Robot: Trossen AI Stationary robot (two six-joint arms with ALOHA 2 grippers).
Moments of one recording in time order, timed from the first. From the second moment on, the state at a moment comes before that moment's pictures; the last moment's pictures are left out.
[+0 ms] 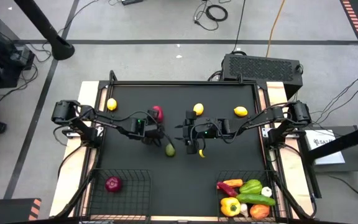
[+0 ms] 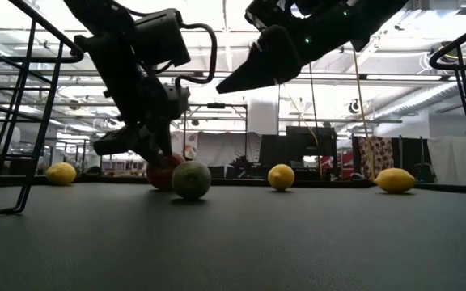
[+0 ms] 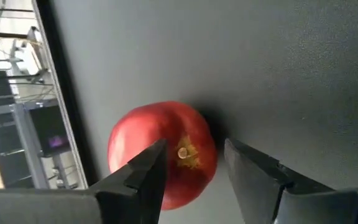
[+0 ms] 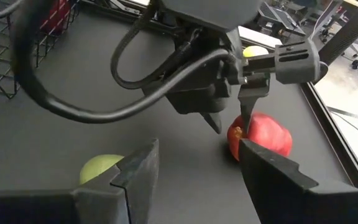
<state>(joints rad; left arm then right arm) -0.01 1.60 0.85 -0.43 -0.59 0.48 0.04 1.66 0.98 0.23 0.16 -0.24</state>
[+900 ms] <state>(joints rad) 0.05 1.60 0.85 -0.43 -0.53 0.50 0.04 1.66 0.98 0.23 0.15 -0.25</state>
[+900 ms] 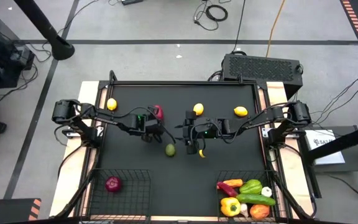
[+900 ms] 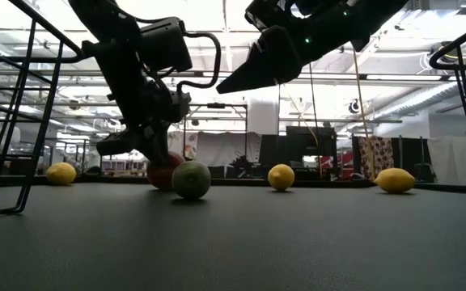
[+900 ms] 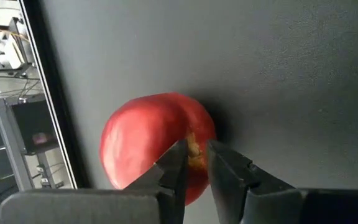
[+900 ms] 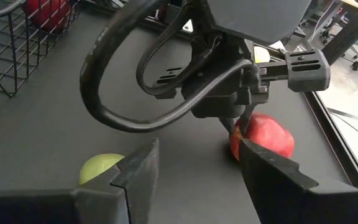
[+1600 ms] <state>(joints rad) 0.03 1.60 0.85 -0.44 -0.56 0.50 0.04 1.66 0.98 0.23 0.15 -0.25</state>
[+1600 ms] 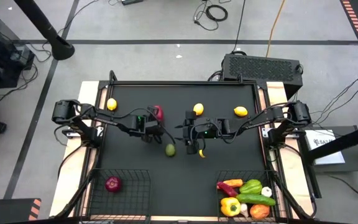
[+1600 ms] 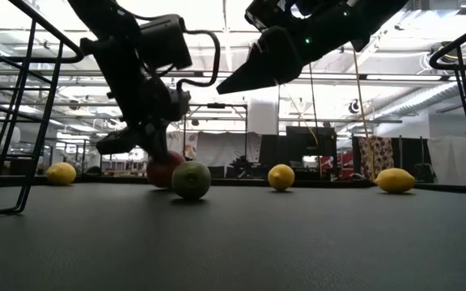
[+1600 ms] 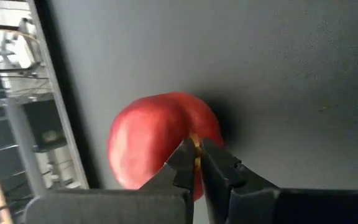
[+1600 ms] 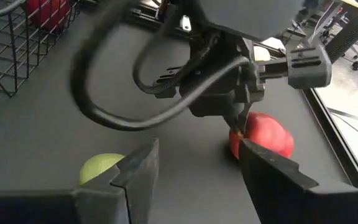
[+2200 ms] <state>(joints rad) -0.07 1.32 1.11 -0.85 -0.32 0.06 0.04 1.48 0.98 -0.04 0.24 -0.22</state>
